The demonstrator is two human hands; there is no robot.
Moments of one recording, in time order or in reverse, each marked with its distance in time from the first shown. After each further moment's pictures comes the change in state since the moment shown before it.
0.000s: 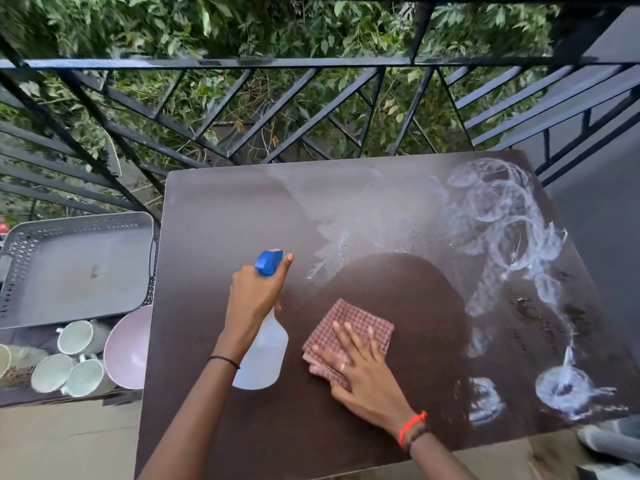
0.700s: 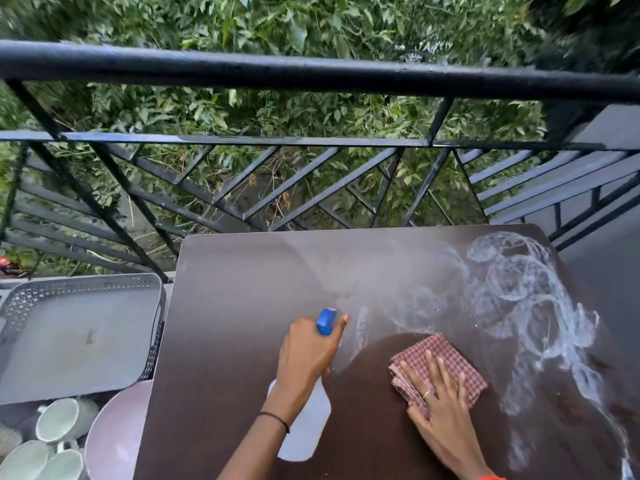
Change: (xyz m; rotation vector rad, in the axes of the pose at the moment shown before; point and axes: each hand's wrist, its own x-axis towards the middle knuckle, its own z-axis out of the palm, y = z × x) left_hand 0.041 0.033 0.044 0.201 -0.126 0.109; right_hand 0.036 0.116 -0.019 0.044 0.138 0.408
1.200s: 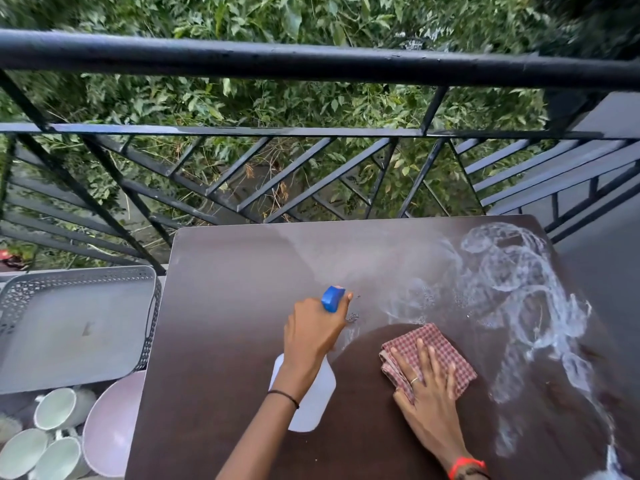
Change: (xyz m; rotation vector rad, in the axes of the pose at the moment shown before) left_hand 0.003 0.035 0.006 -0.035 0.029 -0.028; right_hand 0.006 -0.012 -0.001 0.007 0.028 0.067
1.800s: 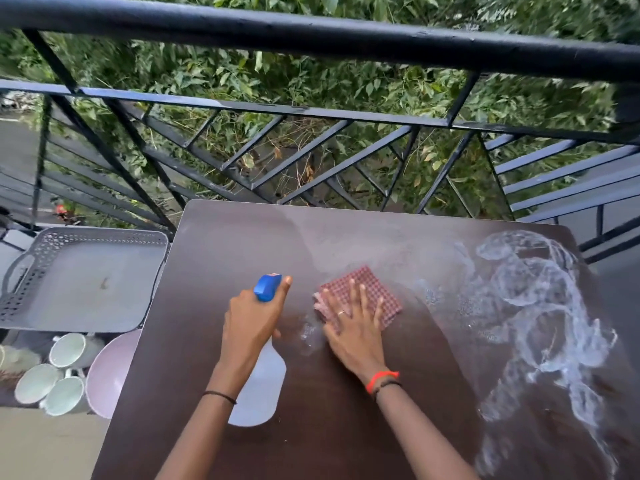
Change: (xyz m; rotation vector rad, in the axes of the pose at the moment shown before) left_hand -0.009 -0.035 -0.031 -0.103 0.231 -0.216; right_hand 0.097 -0.093 -0.008 -0.001 -0.091 -0.250
